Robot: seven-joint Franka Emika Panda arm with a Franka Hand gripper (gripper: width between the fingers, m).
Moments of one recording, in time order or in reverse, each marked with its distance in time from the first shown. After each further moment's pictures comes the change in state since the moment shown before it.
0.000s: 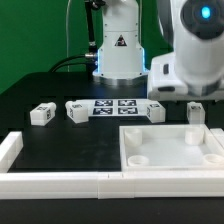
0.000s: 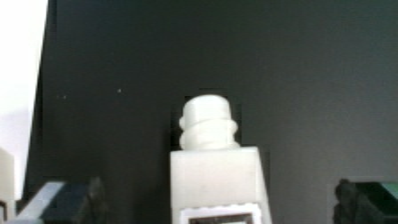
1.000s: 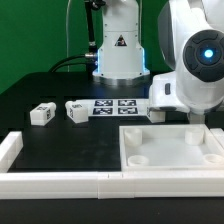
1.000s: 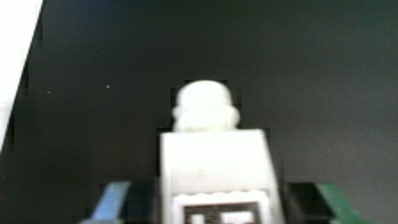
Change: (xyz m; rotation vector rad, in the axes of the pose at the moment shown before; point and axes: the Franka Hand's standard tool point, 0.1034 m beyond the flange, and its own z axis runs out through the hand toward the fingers) arm 0.009 -0.001 0.007 0.001 -0.019 0.001
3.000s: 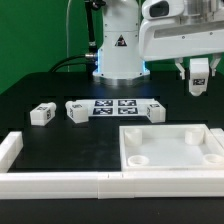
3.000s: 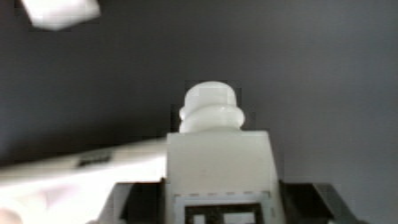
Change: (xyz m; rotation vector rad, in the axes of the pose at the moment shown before) arm -0.028 0.002 -0.156 0.037 0.927 -0.096
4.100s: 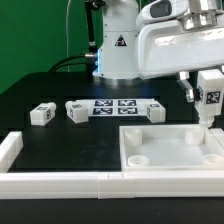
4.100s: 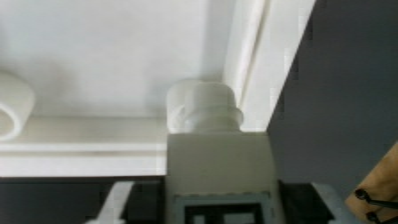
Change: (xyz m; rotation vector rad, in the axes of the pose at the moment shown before) arm 0.089 0.003 0.011 -0.002 0.391 -0.265
